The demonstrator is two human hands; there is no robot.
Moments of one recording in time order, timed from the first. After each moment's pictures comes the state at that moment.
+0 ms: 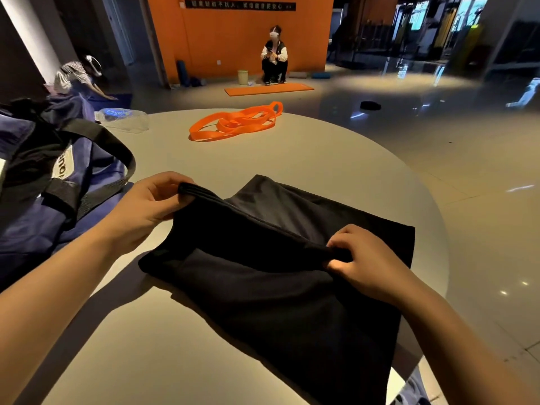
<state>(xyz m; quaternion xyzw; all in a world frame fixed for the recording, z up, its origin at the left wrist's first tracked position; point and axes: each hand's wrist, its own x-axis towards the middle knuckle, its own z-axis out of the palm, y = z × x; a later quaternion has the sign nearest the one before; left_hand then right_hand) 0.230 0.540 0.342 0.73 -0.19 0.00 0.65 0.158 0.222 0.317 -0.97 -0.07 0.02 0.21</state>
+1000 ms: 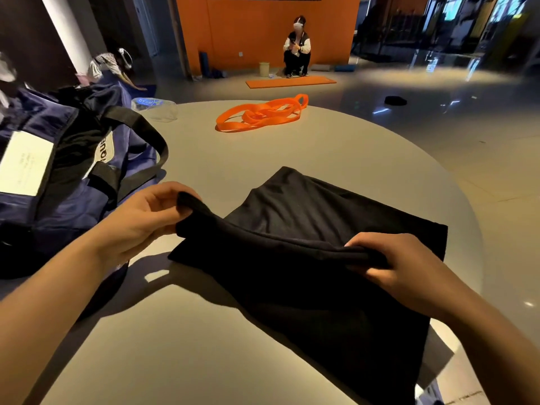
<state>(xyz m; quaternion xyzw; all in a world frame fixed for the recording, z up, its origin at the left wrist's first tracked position) 0.184 0.584 0.341 0.74 -0.16 -0.05 0.65 0.131 0.228 0.331 -0.94 -0.17 -0.02 0.28</state>
